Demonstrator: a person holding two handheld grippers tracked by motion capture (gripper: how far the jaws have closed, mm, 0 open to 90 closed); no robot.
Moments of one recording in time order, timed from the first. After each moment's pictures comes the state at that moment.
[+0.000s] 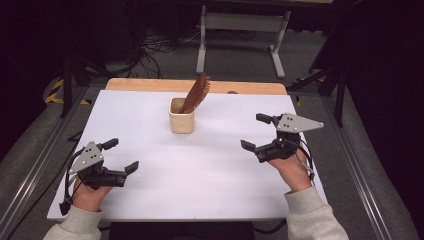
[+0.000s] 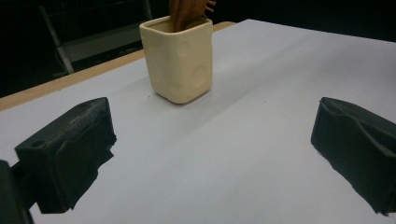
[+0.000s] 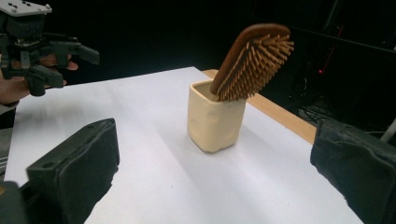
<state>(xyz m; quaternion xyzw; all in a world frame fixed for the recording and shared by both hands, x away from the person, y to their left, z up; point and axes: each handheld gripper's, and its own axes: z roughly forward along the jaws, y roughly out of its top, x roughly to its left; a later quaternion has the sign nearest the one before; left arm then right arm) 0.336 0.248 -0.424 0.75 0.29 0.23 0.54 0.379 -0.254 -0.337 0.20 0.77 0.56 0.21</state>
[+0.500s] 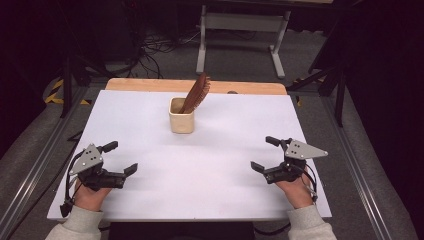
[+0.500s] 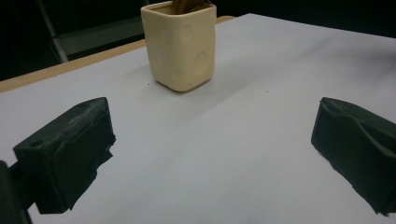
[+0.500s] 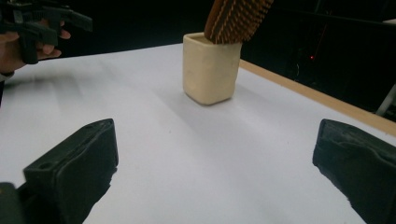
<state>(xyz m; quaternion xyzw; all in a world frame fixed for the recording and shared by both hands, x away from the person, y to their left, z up) 0.339 0.255 -0.441 0.75 0.30 0.22 0.55 0.357 -0.291 -0.408 0.23 0.77 0.56 0.21</state>
